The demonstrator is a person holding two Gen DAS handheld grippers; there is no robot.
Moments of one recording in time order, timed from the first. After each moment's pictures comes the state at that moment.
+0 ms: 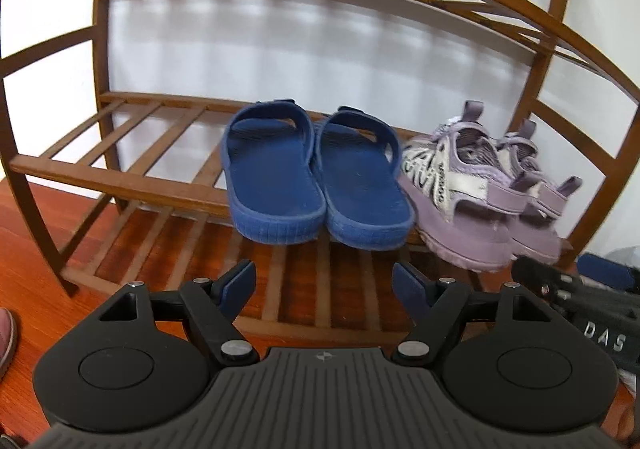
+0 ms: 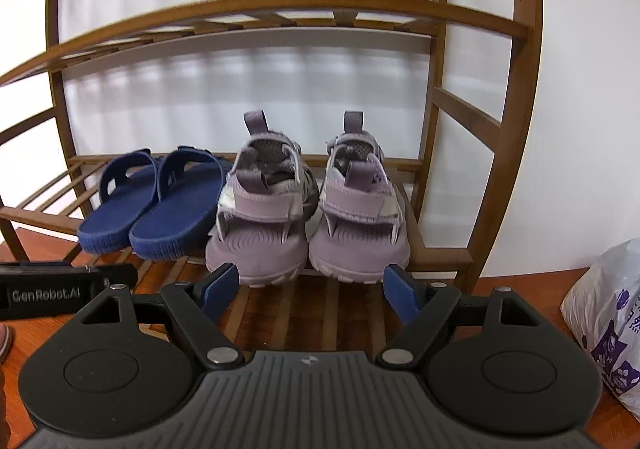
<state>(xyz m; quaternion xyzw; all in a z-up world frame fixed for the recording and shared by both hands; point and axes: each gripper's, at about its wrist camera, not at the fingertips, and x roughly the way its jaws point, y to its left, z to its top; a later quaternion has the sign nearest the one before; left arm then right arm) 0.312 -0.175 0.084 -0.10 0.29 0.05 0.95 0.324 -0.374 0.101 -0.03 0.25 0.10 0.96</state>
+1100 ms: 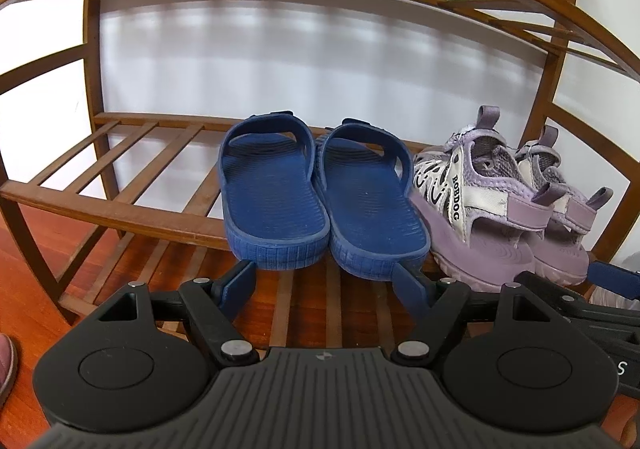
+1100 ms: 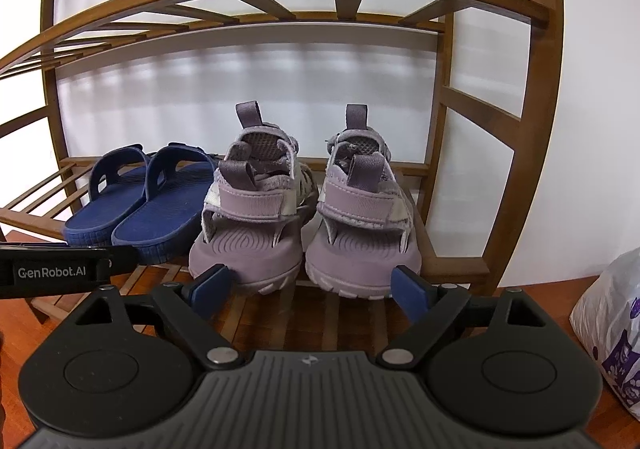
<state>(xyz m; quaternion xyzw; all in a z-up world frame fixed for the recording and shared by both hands) 0.343 -0.177 0.076 -0.07 0.28 0.05 0.96 0.350 -0.372 0.088 -0.03 0.23 0.10 0.97</state>
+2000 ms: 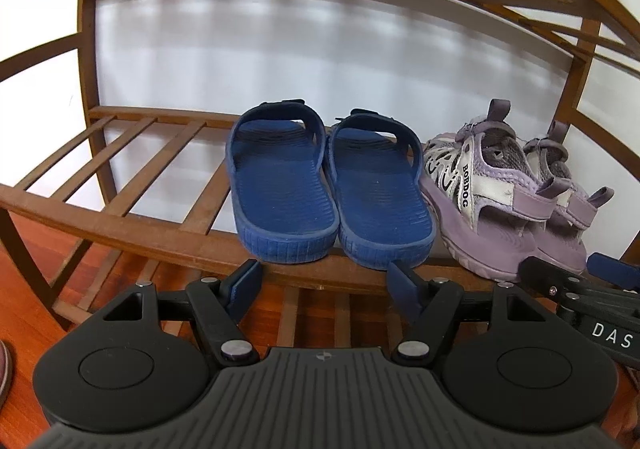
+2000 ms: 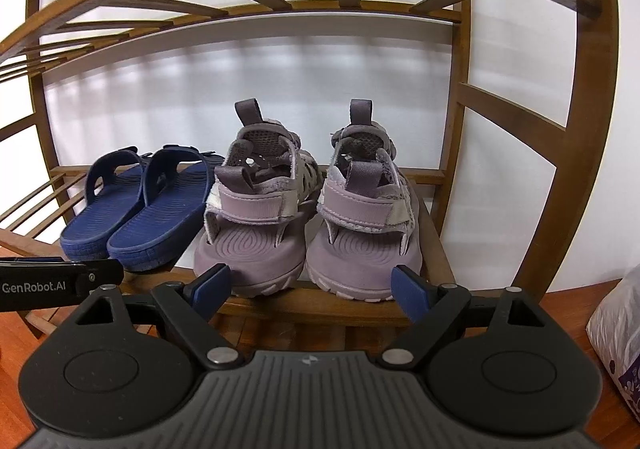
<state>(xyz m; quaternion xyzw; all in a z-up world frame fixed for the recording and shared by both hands) 0.364 -0.160 0.075 -0.08 0.29 0.05 0.95 0.392 -0.372 0.090 -0.02 0.24 0.12 0.96</state>
